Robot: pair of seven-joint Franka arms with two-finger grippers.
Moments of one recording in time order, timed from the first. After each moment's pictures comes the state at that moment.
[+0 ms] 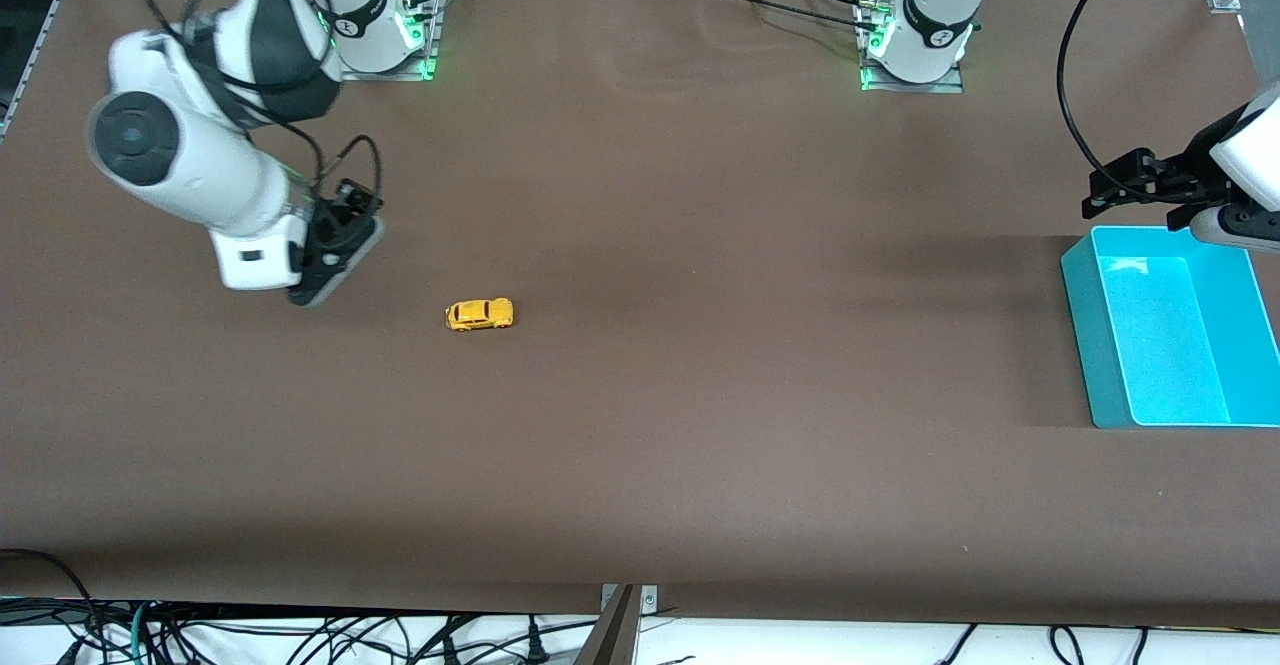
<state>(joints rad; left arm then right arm) -0.05 0.06 0.09 -1.57 -0.06 1.57 0.14 0.10 0.18 0.20 -1.87 0.02 1.95 -0.66</state>
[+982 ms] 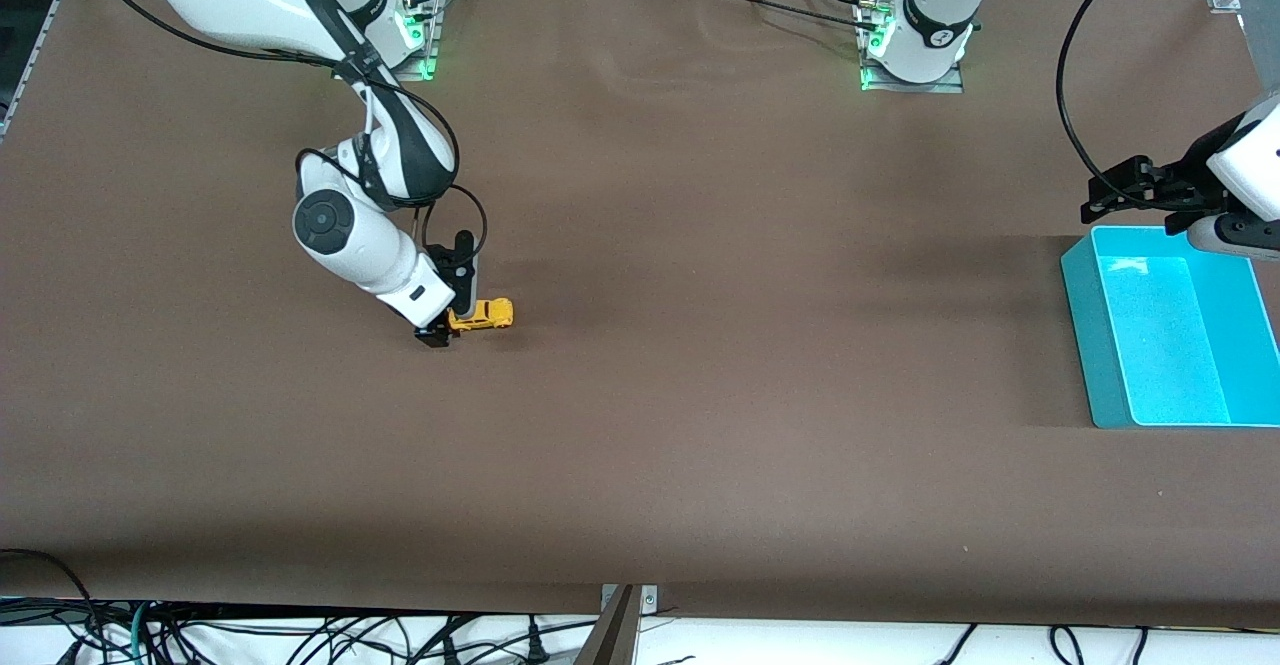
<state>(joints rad) -0.05 0.07 0.09 -1.57 -0.06 1.57 0.14 0.14 0.48 0.24 -2.02 0.01 2.51 -1.29</state>
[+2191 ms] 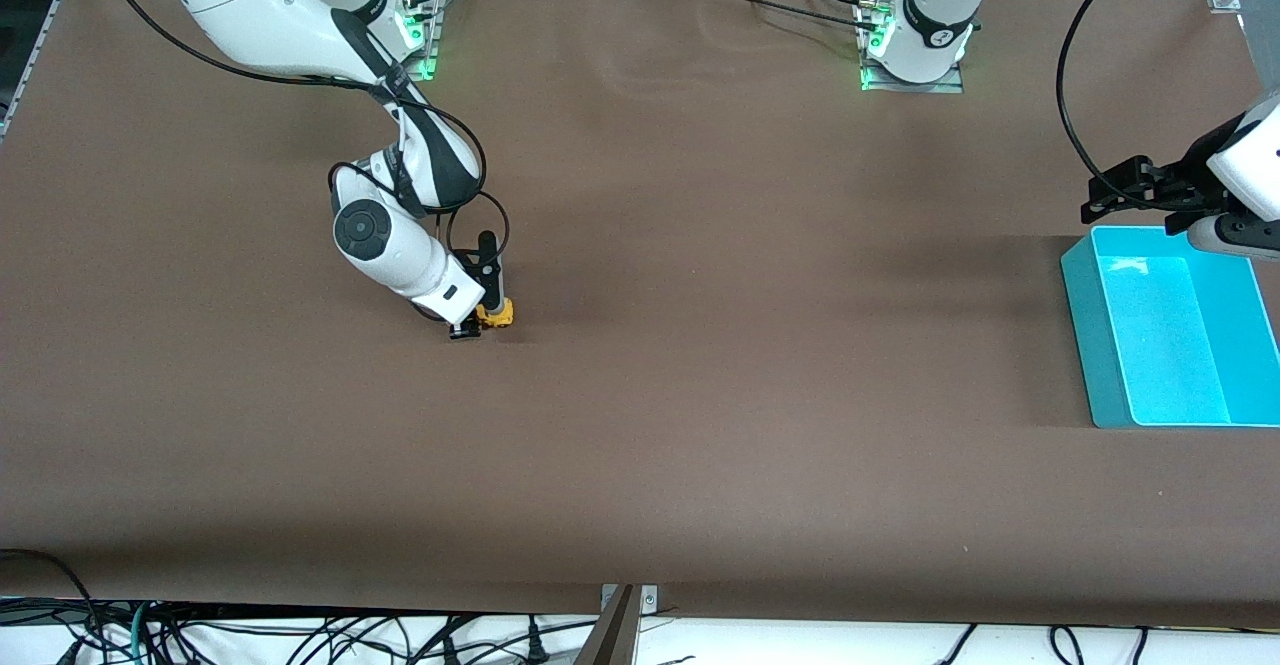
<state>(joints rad) -0.05 0.07 0.09 -1.57 -0.06 1.57 0.14 0.17 0.55 0.23 -2.02 0.00 2.59 -1.35</state>
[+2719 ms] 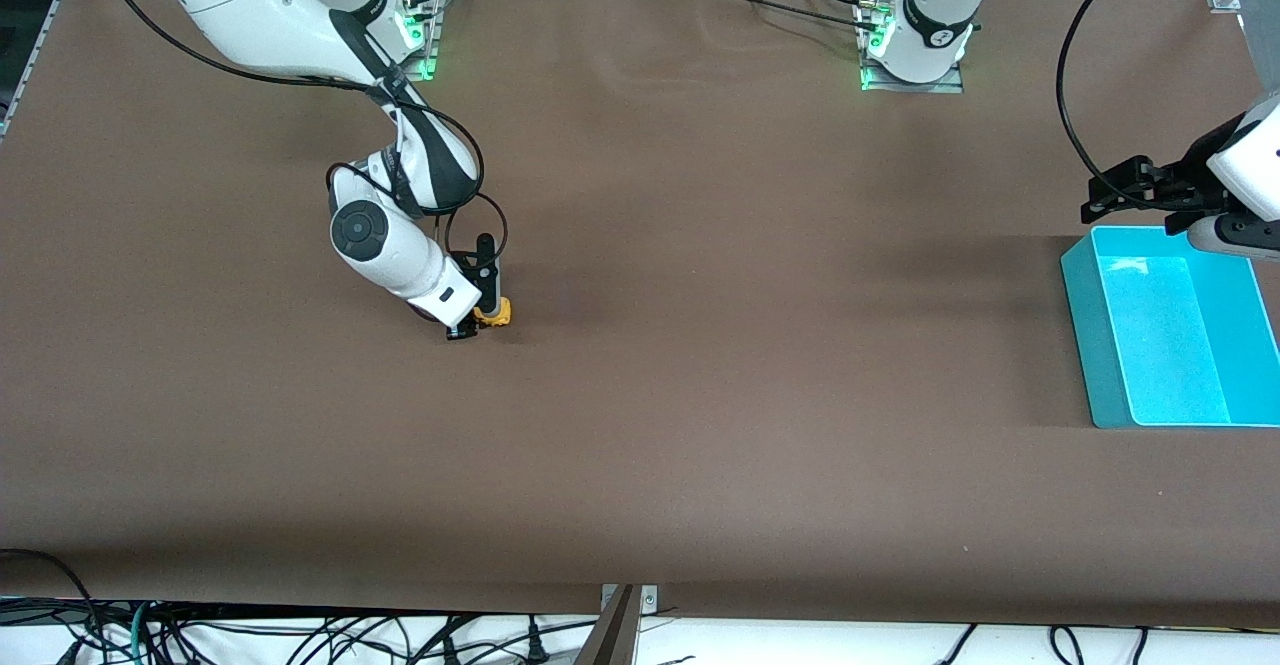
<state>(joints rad) -0.05 0.07 0.09 -1.57 -0.06 1.57 0.14 0.17 0.55 0.23 -2.02 0.00 2.59 -1.31</state>
